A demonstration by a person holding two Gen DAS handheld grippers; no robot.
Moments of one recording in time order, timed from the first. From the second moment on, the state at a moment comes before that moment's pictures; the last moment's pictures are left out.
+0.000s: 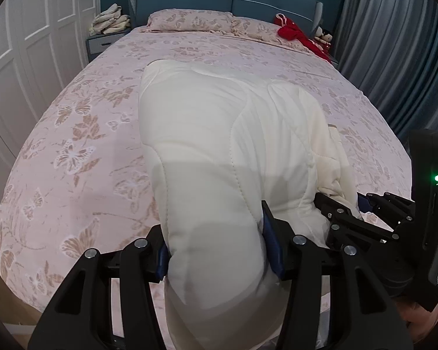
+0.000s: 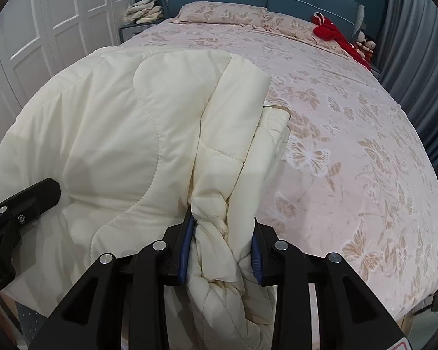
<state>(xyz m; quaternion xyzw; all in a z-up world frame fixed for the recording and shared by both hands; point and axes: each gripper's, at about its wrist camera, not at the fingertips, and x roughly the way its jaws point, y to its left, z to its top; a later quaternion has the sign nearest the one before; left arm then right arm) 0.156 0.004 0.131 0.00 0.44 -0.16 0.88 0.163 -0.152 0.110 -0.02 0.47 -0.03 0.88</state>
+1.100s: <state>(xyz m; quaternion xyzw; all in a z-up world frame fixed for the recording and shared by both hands) 0.210 0.017 0.082 -0.01 0.46 -0.14 0.87 0.194 -0.159 0.089 0.01 0.47 -0.05 0.88</state>
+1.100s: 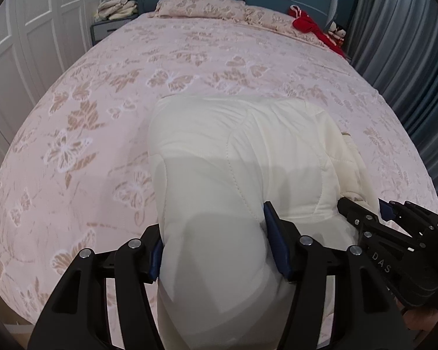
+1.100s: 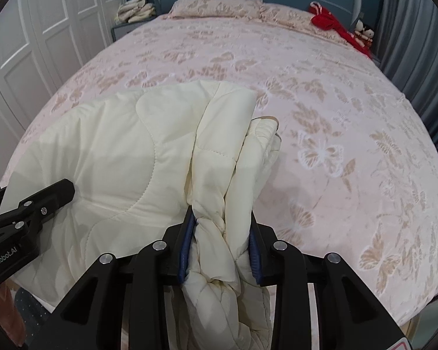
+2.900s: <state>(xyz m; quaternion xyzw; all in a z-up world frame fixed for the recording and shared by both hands) 0.231 0.028 0.041 -0.11 0.49 -0.19 0.85 0.208 -0.173 0.073 0.02 0.47 -0.03 0.88</state>
